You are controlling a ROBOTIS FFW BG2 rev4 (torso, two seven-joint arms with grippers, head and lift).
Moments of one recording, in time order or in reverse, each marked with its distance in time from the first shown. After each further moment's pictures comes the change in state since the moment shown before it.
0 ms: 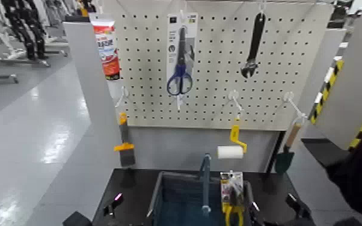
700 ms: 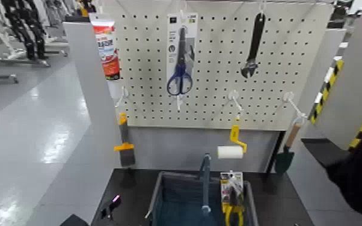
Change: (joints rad) left arm 0.017 -0.010 0.014 -0.009 -0.001 -0.002 0.000; right arm 0.117 0.003 0.049 0.076 0.047 -0.185 -0.130
